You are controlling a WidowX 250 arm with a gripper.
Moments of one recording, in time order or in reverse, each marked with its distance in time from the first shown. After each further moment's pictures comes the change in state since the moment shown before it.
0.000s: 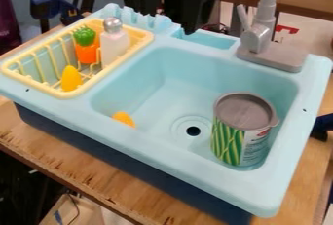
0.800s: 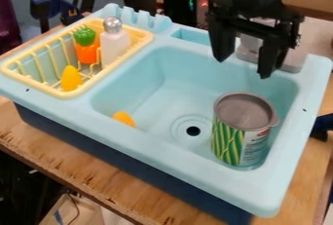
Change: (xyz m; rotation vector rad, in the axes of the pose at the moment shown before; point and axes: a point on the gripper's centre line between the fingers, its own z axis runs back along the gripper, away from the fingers) arm 0.051 -0.060 -0.059 -0.139 -0.006 -0.081
